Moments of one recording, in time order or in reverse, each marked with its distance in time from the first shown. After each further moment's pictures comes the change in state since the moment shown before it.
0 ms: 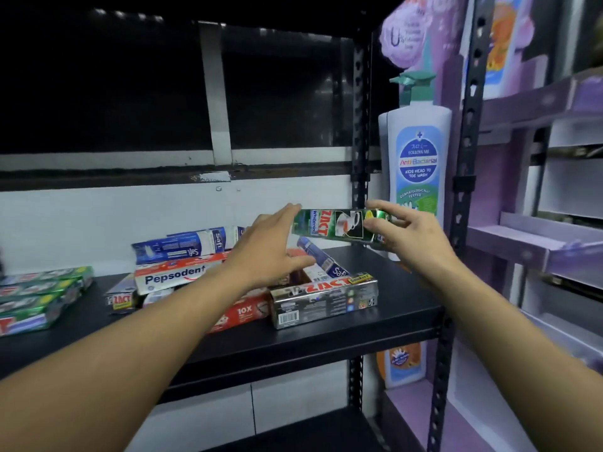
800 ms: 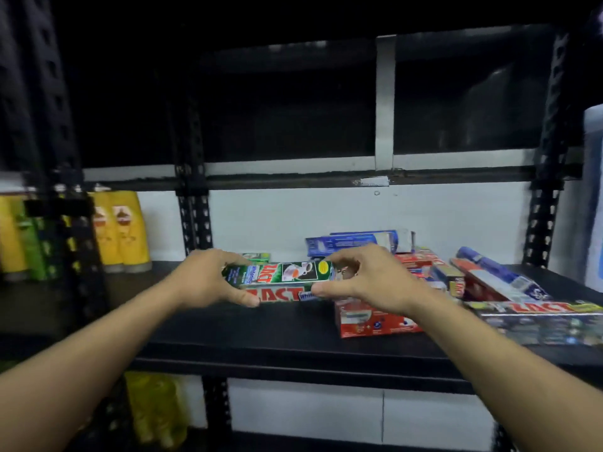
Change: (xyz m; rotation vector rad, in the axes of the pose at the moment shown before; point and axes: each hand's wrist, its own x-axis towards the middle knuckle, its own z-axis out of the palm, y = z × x) left_hand -0.214 -0.214 -0.181 0.105 -0.138 -0.565; right_hand -0.061 -0.080 0.275 -0.344 -0.670 -0.350
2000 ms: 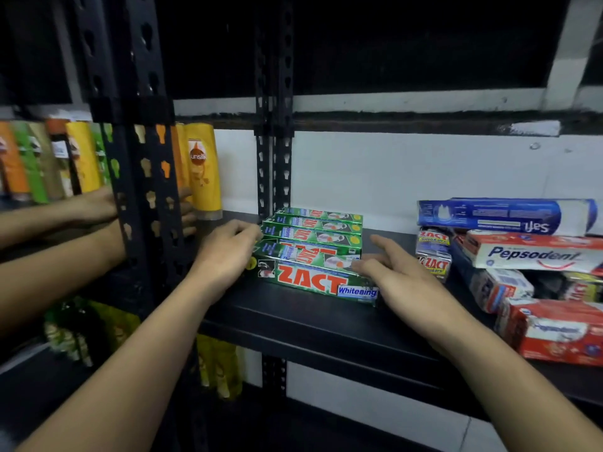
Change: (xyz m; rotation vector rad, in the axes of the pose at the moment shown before) left_hand 0.027 -0.155 0.054 -0.561 0.505 -0.440; right_hand 0.076 -0.022 0.165 0.401 -0.049 0.242
